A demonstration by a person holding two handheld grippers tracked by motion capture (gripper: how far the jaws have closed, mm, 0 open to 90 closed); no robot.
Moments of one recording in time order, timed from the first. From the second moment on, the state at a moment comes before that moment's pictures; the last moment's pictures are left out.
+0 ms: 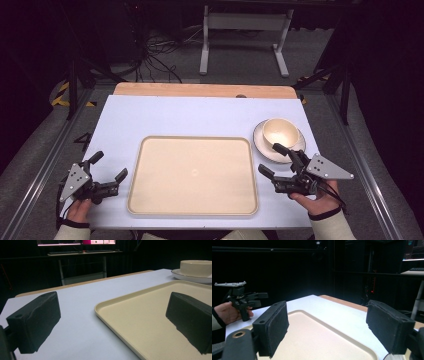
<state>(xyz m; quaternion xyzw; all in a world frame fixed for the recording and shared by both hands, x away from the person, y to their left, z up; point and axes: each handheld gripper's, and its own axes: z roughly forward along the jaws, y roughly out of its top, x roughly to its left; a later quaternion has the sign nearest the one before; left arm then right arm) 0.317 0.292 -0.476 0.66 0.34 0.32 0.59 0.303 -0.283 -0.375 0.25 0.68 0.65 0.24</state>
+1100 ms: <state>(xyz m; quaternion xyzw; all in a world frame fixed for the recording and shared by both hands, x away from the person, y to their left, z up) 0.317 0.292 -0.476 0.66 0.34 0.32 0.59 0.363 -0.323 -0.348 0.29 0.68 0.63 0.24</state>
